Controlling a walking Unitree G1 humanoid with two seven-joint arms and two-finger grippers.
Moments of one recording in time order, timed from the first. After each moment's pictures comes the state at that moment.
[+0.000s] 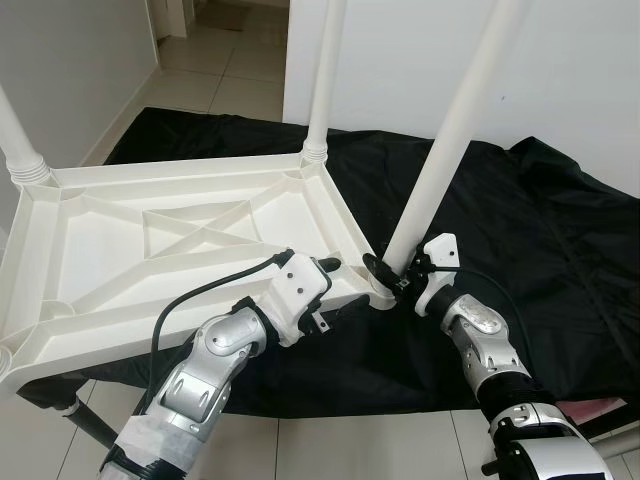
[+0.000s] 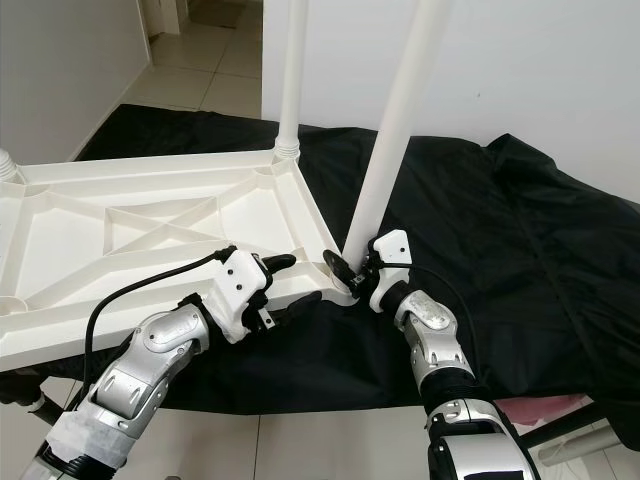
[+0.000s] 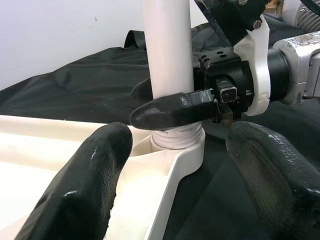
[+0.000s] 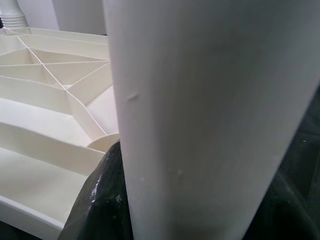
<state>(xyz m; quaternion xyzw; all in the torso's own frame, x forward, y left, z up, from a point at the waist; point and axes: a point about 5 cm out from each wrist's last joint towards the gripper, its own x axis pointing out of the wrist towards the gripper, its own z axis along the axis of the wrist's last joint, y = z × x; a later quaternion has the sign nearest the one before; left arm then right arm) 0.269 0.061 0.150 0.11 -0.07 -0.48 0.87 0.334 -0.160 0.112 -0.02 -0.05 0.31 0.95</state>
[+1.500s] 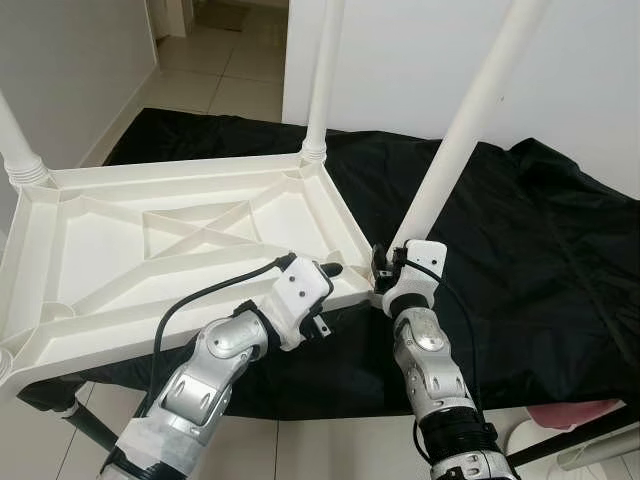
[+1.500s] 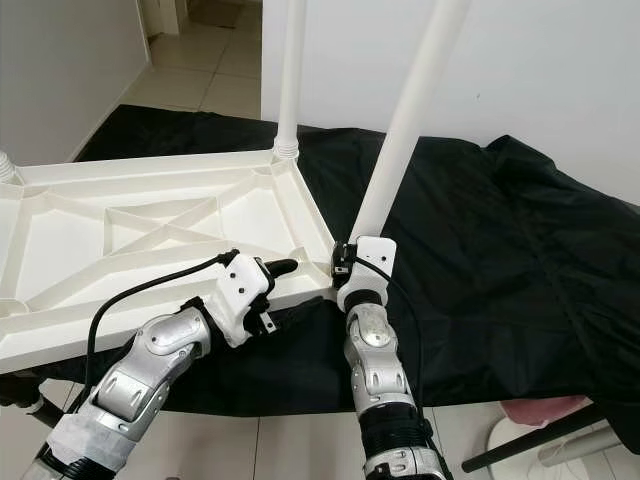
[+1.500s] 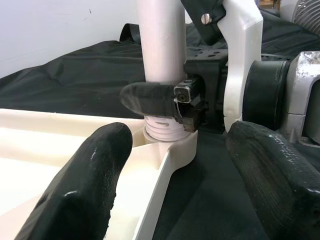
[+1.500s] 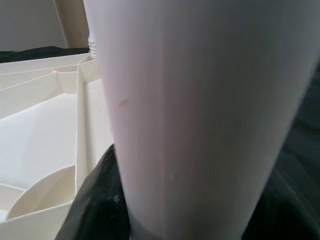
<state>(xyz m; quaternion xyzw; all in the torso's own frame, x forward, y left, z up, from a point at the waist) 0.267 0.060 0.145 0.10 -0.06 -0.48 0.87 0.315 -0.115 0.116 0.08 -0.03 -0.02 1.00</state>
